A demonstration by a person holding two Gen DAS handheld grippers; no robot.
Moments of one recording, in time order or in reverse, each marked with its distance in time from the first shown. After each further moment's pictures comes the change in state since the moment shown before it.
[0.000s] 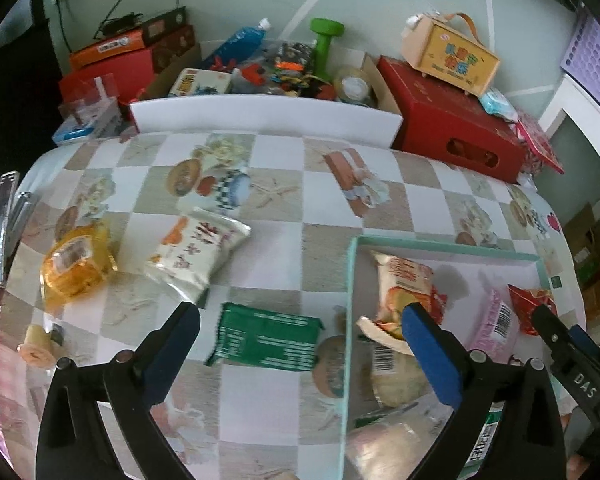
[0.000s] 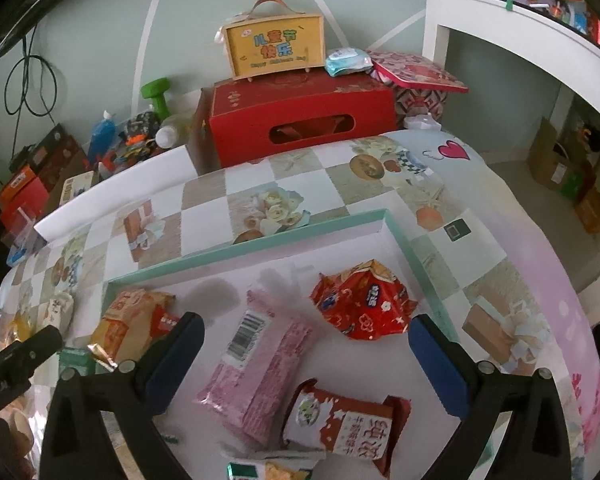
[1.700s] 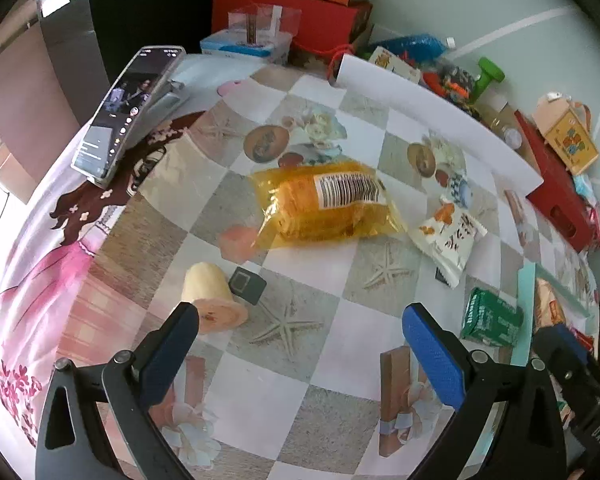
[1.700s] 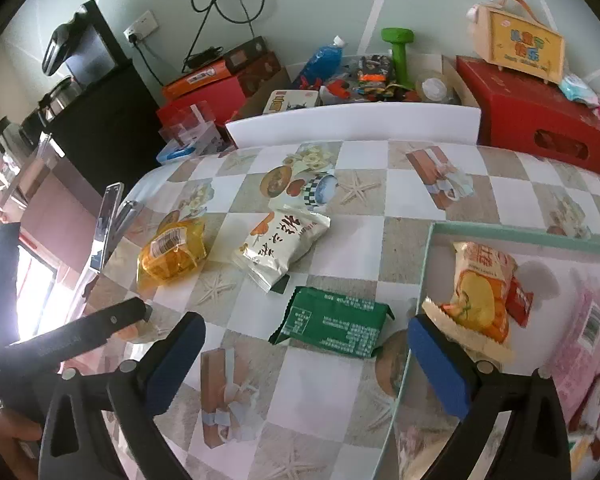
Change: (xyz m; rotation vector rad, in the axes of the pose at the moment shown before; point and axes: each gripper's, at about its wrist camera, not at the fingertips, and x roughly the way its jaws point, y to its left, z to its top) left arm -0.009 0.203 -0.047 -0.316 0.061 0.104; right arm -0.007 0.205 -0.056 -0.345 0.091 0.486
